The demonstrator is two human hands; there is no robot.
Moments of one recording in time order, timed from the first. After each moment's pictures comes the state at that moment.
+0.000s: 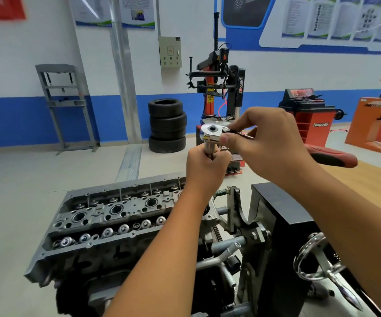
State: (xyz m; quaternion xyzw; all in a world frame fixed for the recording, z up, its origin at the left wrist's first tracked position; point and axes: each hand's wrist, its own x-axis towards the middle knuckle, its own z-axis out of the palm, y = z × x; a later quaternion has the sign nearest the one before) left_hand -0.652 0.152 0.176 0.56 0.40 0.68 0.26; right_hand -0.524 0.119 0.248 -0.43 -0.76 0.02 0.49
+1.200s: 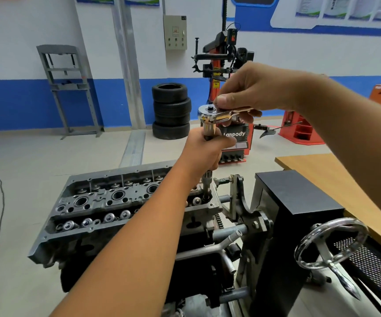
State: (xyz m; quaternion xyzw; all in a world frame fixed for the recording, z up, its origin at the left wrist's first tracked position) left_hand -0.677 0.156 0.186 0.58 0.40 0.59 0.41; right_hand -0.519 0.195 0.320 -0.27 -0.93 0.14 0.18
